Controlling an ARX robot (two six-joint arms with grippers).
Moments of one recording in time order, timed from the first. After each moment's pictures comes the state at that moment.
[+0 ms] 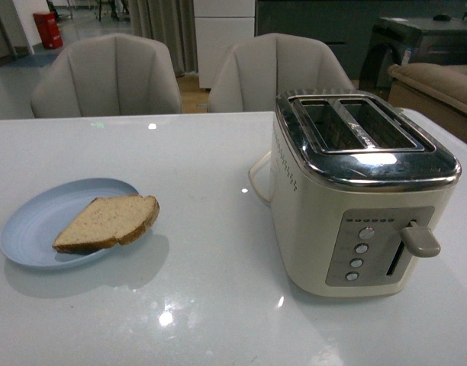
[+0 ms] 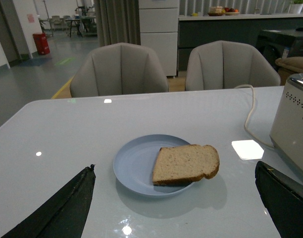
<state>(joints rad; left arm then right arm) 0.00 0.01 0.01 0.00 0.00 0.00 0.00 0.00 0.01 0.00 0.00 0.00</state>
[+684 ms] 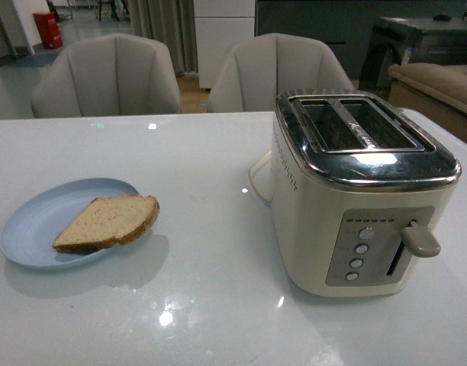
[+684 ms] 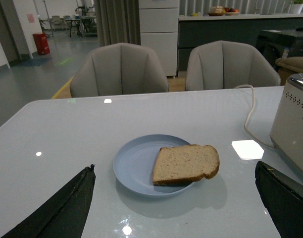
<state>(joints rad) 0.00 0.01 0.01 0.00 0.00 0.00 0.00 0.00 0.01 0.00 0.00 0.00</state>
